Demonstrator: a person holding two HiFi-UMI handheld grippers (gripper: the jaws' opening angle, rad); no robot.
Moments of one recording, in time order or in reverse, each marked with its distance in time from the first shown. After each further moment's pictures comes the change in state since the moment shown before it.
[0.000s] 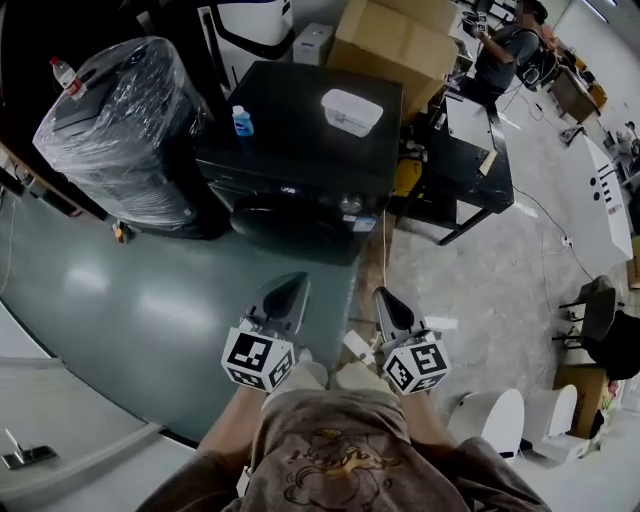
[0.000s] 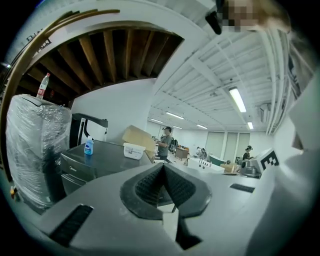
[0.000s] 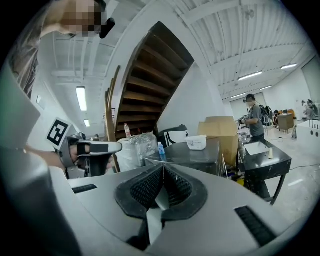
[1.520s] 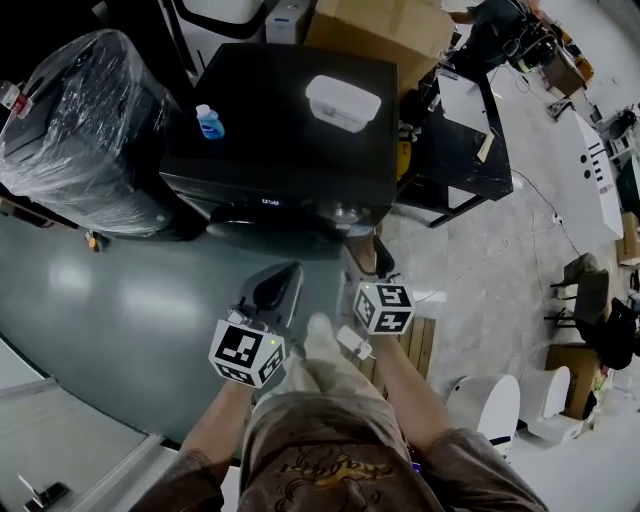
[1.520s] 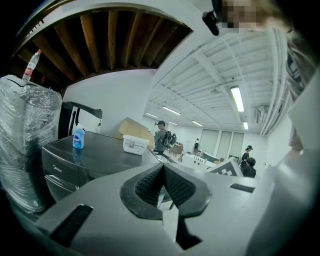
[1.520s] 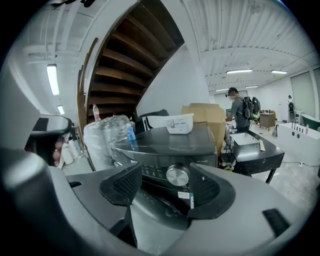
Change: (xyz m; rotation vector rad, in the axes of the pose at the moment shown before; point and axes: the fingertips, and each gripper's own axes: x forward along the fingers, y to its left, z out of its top) left arm 0.092 0.074 -0.020 -0.018 0.061 -0.093; right arm 0.181 -0.098 -0.059 0.025 0.146 -0.238
